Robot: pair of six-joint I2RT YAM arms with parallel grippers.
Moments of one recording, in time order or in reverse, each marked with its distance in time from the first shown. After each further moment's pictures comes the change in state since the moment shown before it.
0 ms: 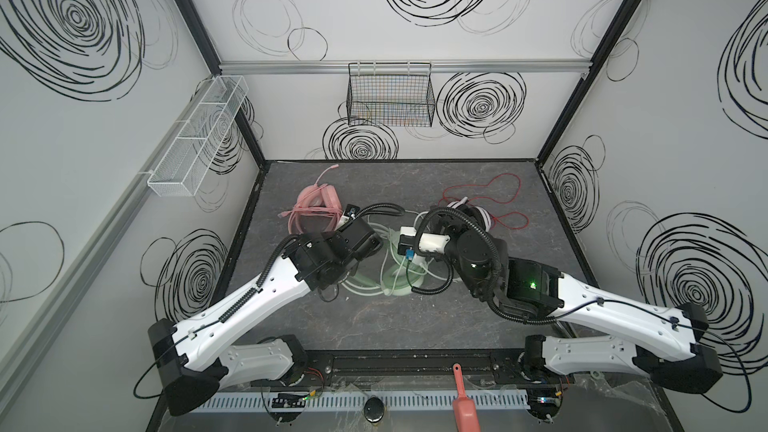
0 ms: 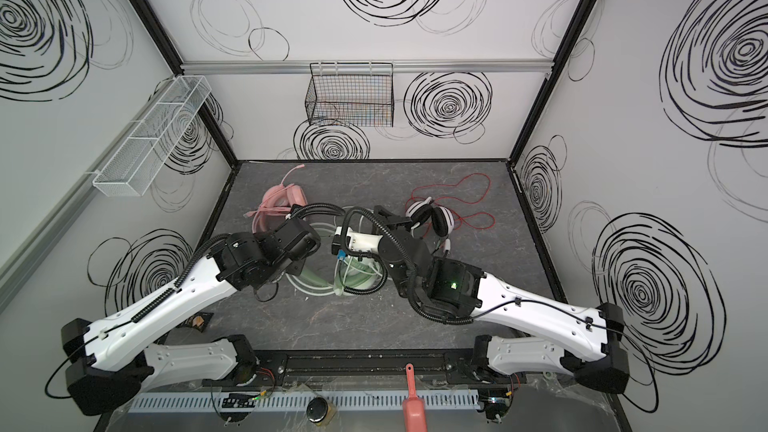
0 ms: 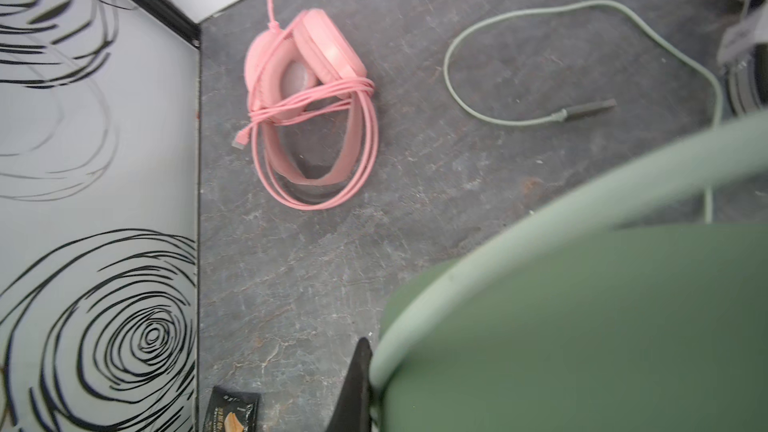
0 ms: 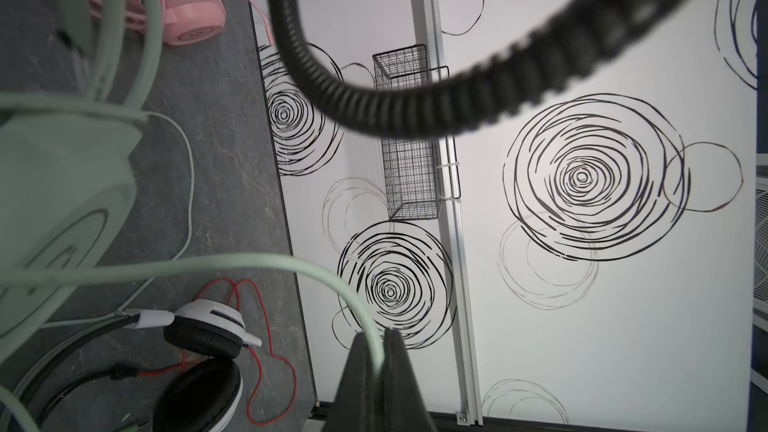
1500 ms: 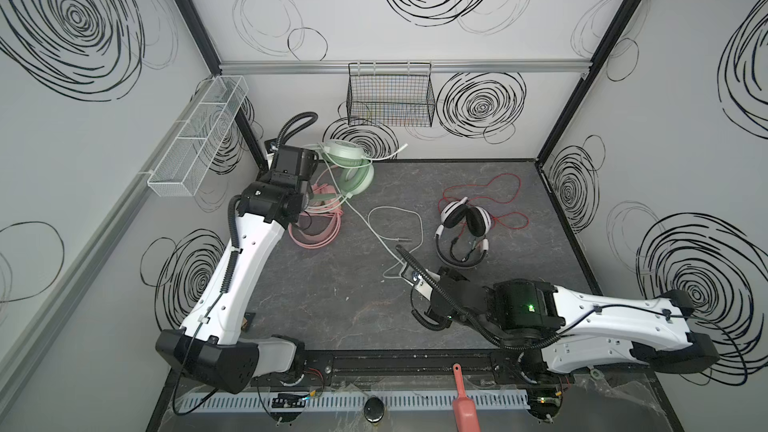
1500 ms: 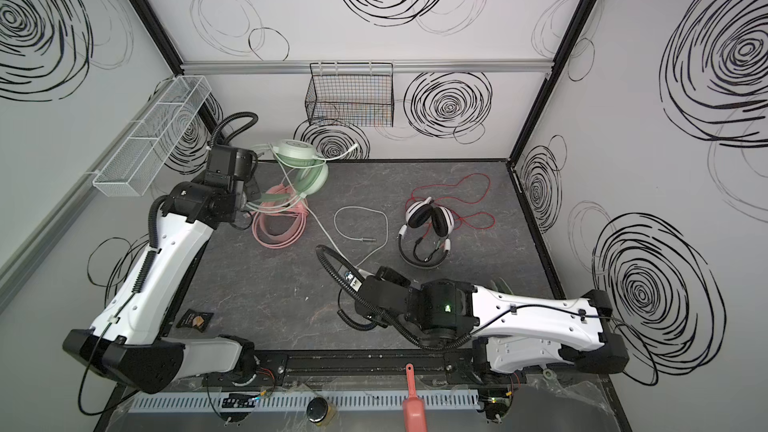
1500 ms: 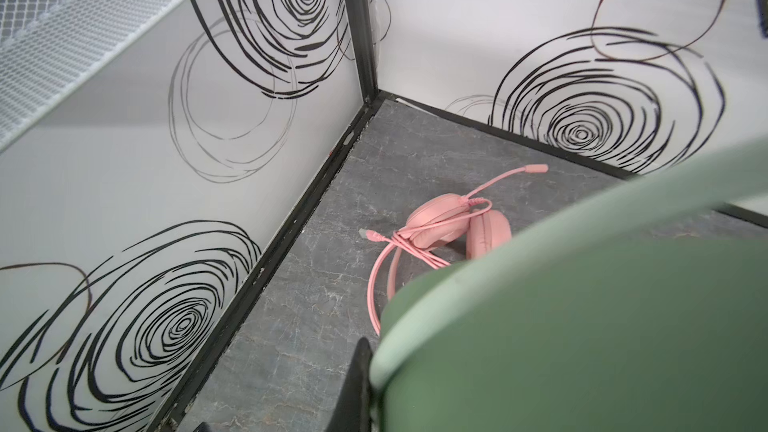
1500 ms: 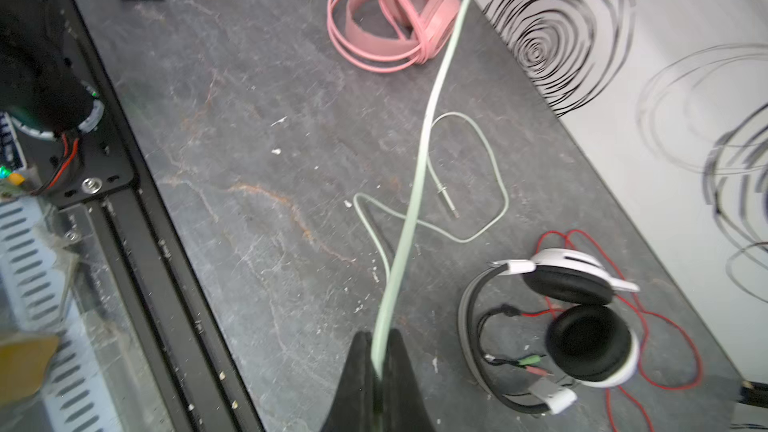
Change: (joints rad) left arm 0.627 0.157 0.334 0.195 -0.065 0.033; right arm 0.259 0.054 0.076 -0.623 -0.206 1.231
